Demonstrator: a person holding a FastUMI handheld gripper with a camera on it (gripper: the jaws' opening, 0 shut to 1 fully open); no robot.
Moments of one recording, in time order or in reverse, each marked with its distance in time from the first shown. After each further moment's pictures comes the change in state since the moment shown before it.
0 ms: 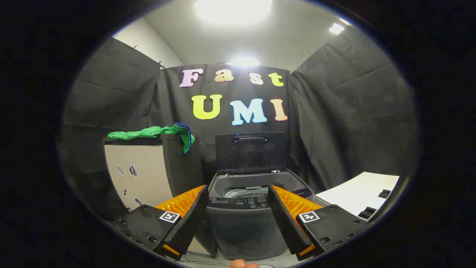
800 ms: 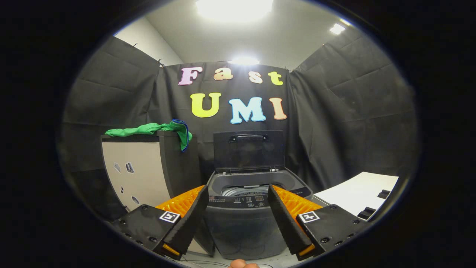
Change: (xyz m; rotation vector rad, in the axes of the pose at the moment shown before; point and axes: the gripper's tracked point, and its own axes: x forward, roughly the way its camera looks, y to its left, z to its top) arm 0.005 -0.007 -0.008 -0.007 0.015 -0.008
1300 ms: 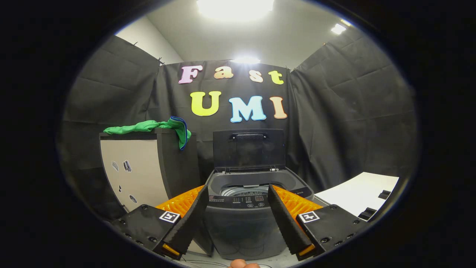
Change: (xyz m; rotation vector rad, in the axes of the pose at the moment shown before) arm 0.010 0.000 -0.002 -0.002 0.006 0.004
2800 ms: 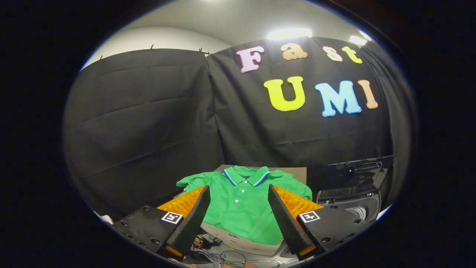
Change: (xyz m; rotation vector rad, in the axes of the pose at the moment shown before) arm 0.129 0.314 0.230 0.082 0.327 0.573
